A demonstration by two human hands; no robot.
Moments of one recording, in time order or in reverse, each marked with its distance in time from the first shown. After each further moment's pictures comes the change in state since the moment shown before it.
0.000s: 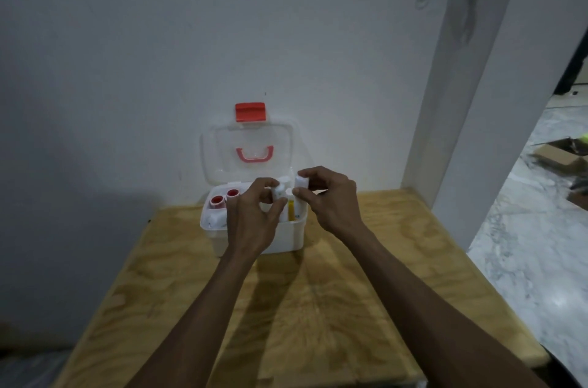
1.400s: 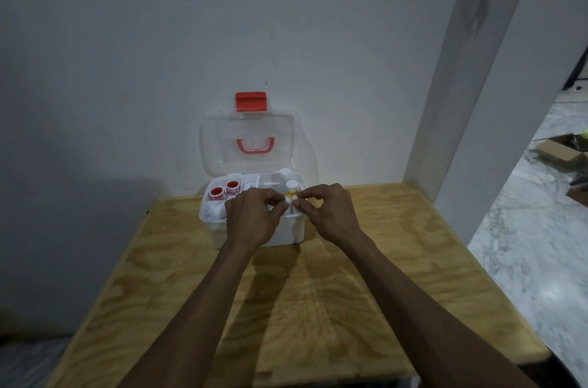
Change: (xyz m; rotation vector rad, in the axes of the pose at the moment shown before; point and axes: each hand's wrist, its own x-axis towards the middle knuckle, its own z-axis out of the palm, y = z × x) left_hand 0.005 -0.015 0.005 0.253 -0.166 -0.060; right_hand -0.018 0.017 0.011 -0.207 -0.116 0.096
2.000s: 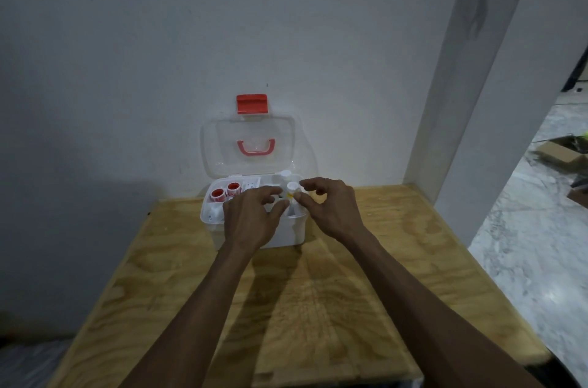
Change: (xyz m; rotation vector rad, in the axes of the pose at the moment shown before) left_hand -0.005 0.006 -0.008 -0.044 0.041 -0.043; right_hand 0.004 -0.008 -0.009 0.027 0.029 -0.023
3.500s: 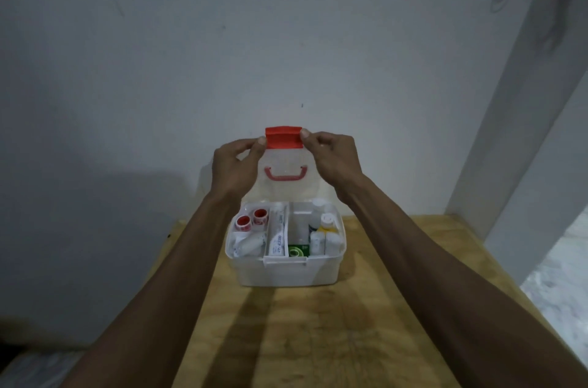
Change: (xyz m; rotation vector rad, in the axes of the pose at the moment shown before) left_hand 0.129 -0.014 -0.062 -0.535 0.133 -0.161; right_hand 0.134 -0.063 0.030 0.470 0.003 0.148
